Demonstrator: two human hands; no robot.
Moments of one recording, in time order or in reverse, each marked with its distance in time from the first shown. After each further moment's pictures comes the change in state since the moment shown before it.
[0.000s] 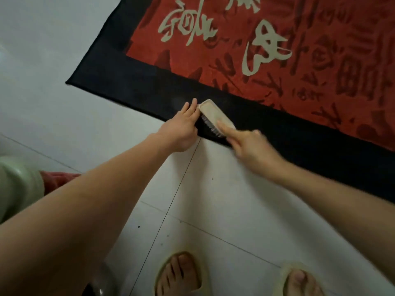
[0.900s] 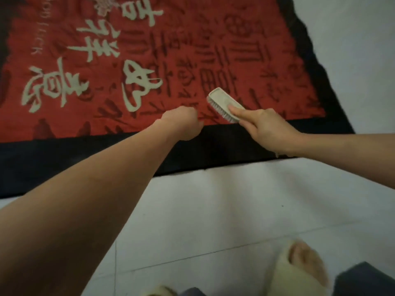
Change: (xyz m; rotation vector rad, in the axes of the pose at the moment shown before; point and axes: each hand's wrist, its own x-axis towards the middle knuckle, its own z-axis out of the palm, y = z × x) left_hand 0.060 0.233 -0.033 0.298 -0.103 0.396; right_hand -0.129 0.106 -0.168 -0.039 0.239 0.378
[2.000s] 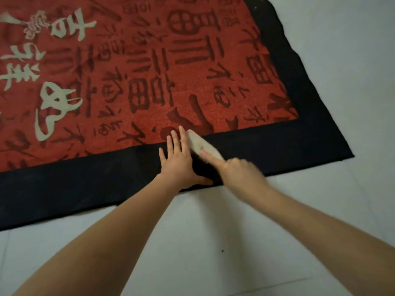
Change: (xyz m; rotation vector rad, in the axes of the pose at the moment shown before) left_hand 0.103 0.180 0.139 -0.079 -0.027 -0.204; right_hand -0.035 0.203 0.061 -0.170 -0.119 0.049
